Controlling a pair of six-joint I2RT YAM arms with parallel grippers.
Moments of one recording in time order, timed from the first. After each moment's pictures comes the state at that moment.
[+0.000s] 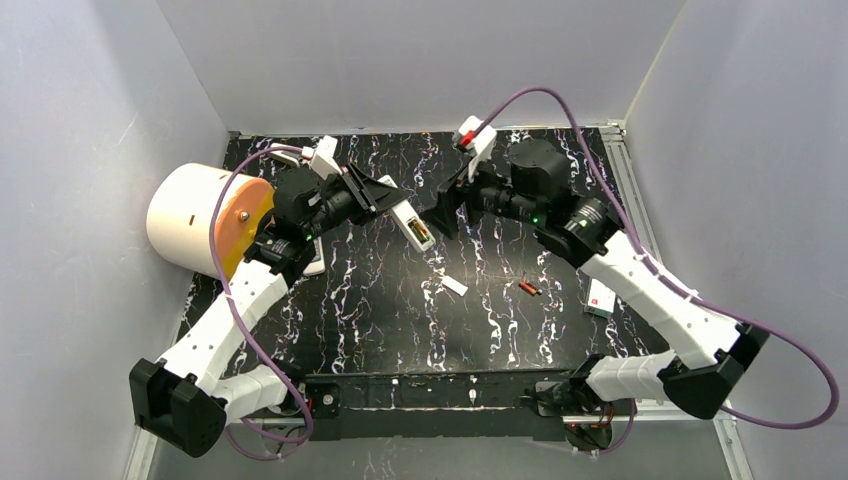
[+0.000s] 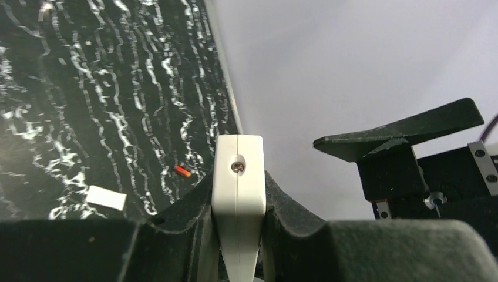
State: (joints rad) left arm -0.43 1.10 0.99 -0.05 0.39 -1.01; right arm 0.81 1.25 1.43 -0.41 -0.25 0.05
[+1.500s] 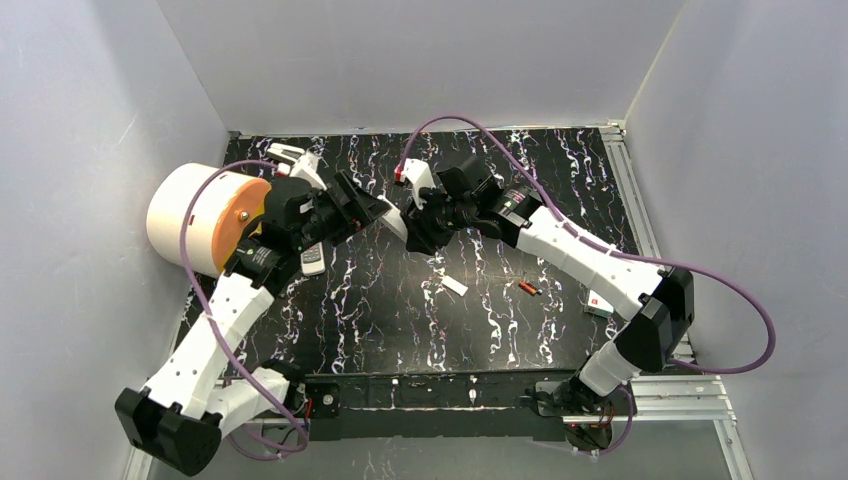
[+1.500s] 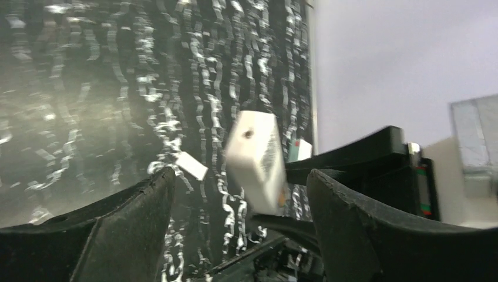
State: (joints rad) left arm -0.42 1.03 1.04 -0.41 0.20 -0.88; right arm 0.88 1.56 1.52 -0.63 -0.31 -0.06
